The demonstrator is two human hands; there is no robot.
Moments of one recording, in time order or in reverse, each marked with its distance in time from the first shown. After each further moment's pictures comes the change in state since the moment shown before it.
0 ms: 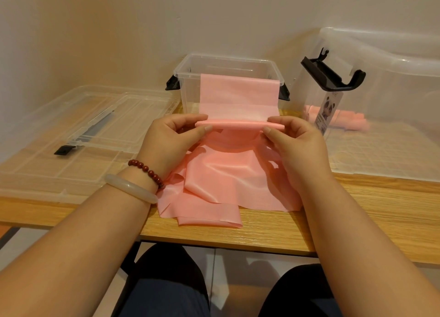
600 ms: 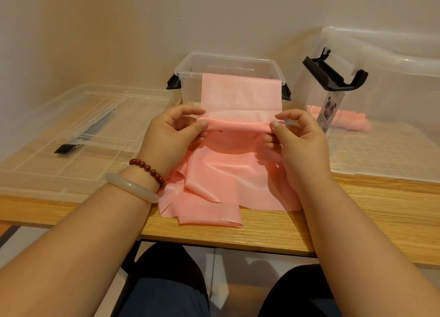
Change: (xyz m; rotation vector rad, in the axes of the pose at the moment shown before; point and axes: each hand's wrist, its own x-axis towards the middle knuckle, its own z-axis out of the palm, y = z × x) left_hand 0.002 -0.001 0.001 -0.084 0.012 0.041; right_hand 0.000 -0.001 0.005 0.136 0.023 -0.018
